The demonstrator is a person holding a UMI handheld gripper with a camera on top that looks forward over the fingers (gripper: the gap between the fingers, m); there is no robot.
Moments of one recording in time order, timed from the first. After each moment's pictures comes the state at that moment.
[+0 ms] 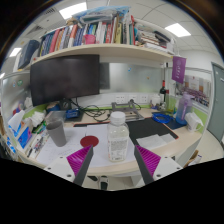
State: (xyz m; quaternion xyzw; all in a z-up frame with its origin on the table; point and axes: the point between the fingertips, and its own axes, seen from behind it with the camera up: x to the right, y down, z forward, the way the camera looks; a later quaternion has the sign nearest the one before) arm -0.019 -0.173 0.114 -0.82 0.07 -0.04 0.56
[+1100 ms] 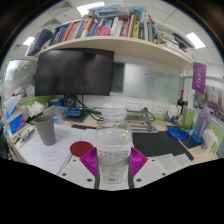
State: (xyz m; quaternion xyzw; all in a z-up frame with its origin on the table) arm 0.002 -0.065 0.076 -0.80 -0.03 -0.03 0.60
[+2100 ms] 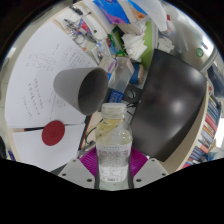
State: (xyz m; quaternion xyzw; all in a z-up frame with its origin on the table) arm -0.137 0.050 0.158 -0.48 -0.65 -0.51 0.29
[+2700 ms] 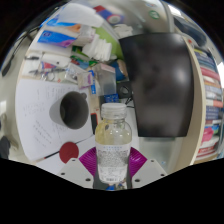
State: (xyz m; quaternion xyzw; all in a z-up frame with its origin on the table) arm -0.147 0.023 0.161 -0.66 -0.55 -0.38 0.35
